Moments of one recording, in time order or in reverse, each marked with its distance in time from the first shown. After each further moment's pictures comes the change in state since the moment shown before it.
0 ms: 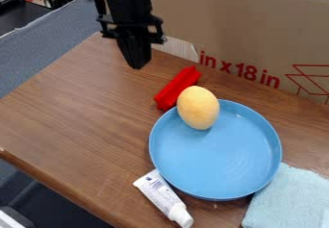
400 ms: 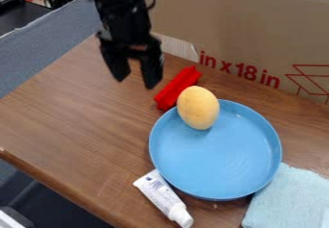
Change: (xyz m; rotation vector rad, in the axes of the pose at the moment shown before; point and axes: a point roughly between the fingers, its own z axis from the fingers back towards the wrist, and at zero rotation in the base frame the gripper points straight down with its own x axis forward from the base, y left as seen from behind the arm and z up) arm -0.015 0.002 -0.027 0.045 -0.006 -0.037
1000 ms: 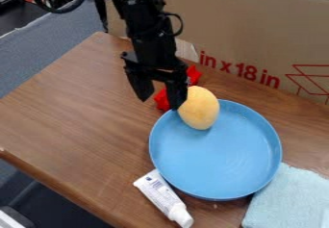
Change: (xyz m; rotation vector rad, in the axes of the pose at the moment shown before) arm 0.011 -0.023 -0.016 -0.038 -0.027 0.023
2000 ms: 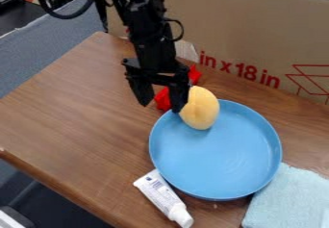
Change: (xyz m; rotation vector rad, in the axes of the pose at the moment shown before) arm 0.004 0.000 -0.013 -0.005 0.022 0.044
